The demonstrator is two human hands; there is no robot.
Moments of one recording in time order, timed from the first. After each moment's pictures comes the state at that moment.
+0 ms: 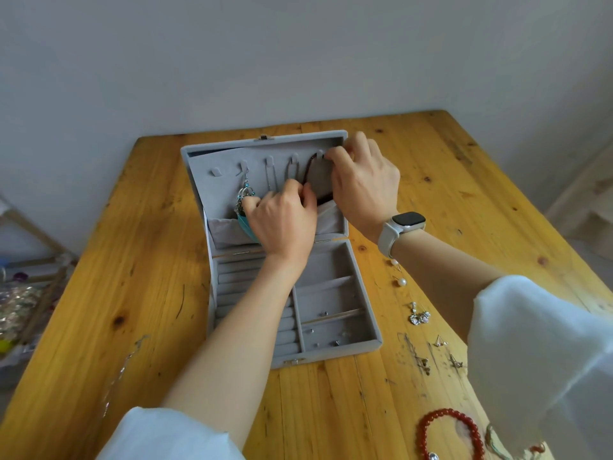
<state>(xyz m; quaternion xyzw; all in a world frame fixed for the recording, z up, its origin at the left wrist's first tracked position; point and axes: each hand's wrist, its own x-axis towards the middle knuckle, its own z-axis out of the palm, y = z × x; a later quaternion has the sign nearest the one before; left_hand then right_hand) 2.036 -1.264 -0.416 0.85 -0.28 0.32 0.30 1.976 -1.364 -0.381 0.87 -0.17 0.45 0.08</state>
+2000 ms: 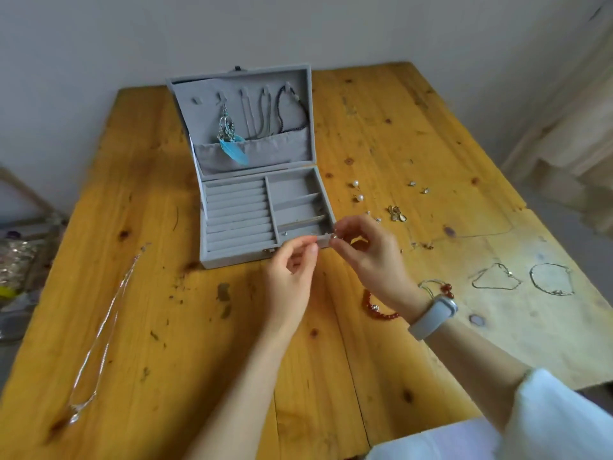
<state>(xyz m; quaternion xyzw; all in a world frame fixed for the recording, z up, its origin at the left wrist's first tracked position) 1.846 -1.141 -0.444 0.71 -0.21 -0.14 0.65 1.780 -1.253 -0.430 0.81 -0.21 0.28 -0.47</state>
